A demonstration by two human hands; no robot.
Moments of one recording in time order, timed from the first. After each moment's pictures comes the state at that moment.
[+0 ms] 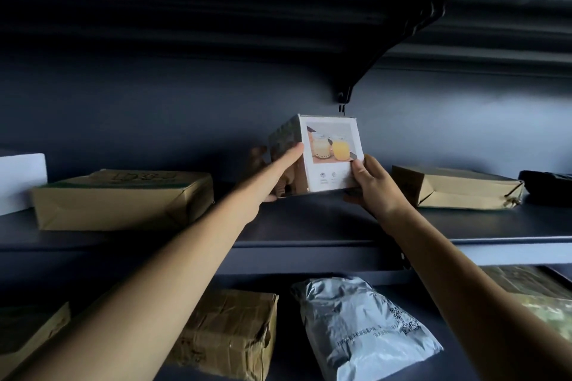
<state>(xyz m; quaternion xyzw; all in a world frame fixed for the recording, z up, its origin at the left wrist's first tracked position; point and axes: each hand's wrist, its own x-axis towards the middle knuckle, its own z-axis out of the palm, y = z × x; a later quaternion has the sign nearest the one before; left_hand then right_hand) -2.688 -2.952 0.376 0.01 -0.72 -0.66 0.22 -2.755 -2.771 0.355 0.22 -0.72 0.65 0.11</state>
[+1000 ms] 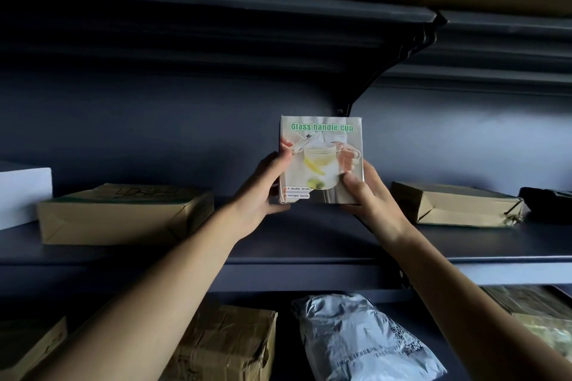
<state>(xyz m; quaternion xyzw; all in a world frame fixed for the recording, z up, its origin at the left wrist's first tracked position) -2.691 -2.962 0.376 -0.13 -0.68 -0.70 0.16 -2.727 -2.764 0.359 0.39 -0.65 0.65 0.10</state>
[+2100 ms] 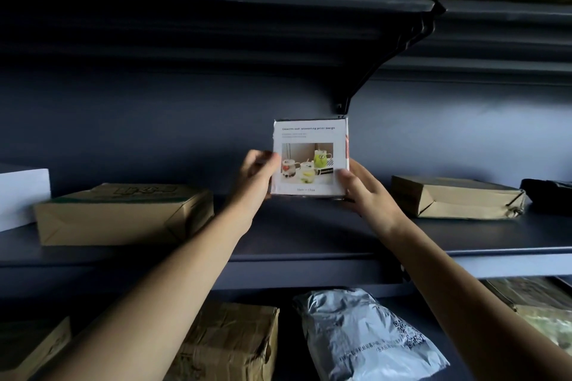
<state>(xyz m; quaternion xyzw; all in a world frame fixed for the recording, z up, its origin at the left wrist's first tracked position) -2.697 -2.964 0.374 -0.03 -0.70 -0.62 0.34 -2.744 -2.769 0.355 0.37 -0.69 0.61 0.12</state>
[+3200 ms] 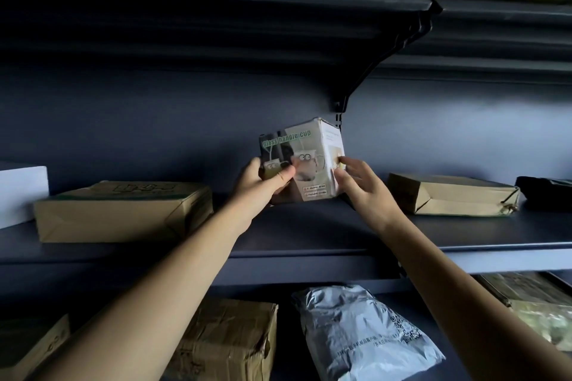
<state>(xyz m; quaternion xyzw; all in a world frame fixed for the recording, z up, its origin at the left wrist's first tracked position) -2.702 -2.967 0.365 -0.04 -0.75 -0.60 0.29 -2.751 -2.769 0.351 0.30 -0.73 0.58 0.19</state>
